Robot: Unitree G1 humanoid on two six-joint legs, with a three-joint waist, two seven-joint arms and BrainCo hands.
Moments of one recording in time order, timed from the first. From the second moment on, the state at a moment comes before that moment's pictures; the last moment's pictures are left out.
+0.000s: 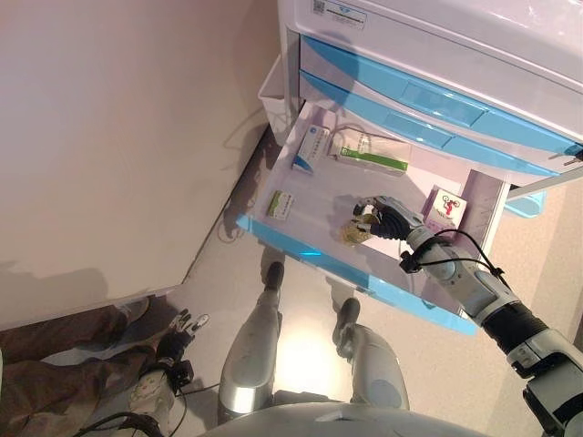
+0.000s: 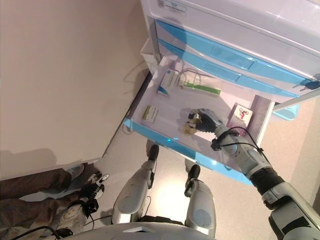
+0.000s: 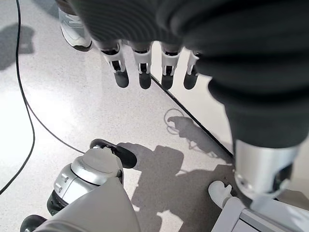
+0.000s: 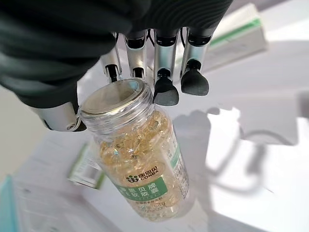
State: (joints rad) left arm 0.00 0.33 -0.14 1.11 -0.63 -0.37 -0.14; right arm -0.39 -0.73 0.50 0.23 -0.28 -0.20 -0.08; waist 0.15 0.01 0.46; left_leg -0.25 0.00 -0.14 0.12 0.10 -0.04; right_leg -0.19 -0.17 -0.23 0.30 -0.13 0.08
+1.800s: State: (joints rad) left arm 0.09 0.32 -0.03 1.11 -0.55 -0.33 -0.10; right arm -0.61 -0.97 0.13 -0.31 0.27 0.10 0.35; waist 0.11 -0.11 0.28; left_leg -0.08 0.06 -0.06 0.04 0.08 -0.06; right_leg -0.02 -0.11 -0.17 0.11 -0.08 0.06
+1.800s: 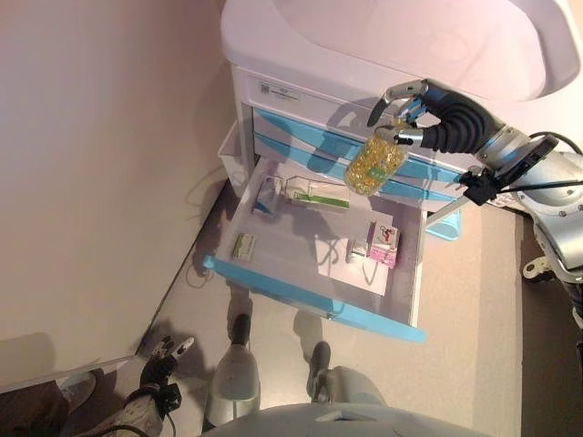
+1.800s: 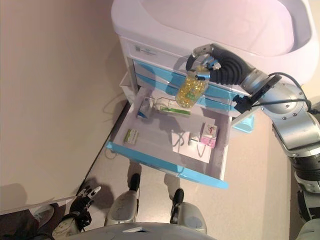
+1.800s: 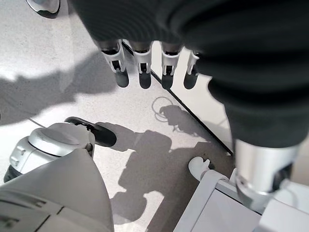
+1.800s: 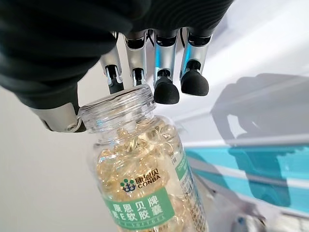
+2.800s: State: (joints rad) left arm 0.16 0.37 -0.02 1.11 -0.54 -0.24 -0.10; right arm -1.40 -1.16 0.56 0.57 0.70 0.31 0.11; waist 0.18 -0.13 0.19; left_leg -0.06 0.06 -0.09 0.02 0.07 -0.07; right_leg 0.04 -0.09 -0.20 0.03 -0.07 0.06
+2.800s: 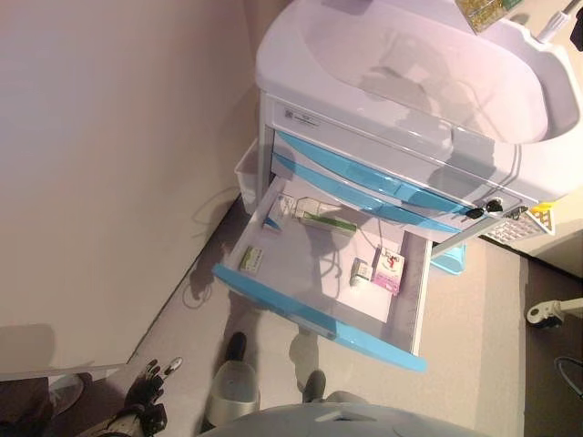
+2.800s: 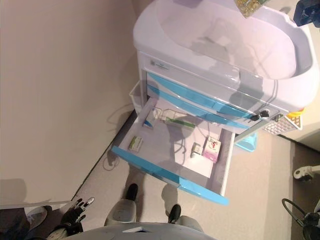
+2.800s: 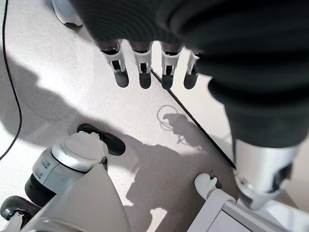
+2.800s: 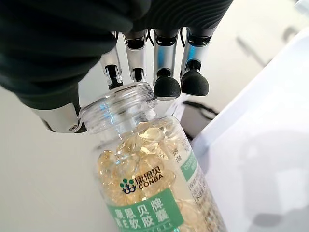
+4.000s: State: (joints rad) left arm 0.14 0.41 -0.05 1.07 -0.54 -0.22 -0.12; right arm -1.45 -1.04 0.72 1.17 0.29 0.23 0.06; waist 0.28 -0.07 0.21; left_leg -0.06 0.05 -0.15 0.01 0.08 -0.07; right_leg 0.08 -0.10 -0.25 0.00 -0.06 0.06
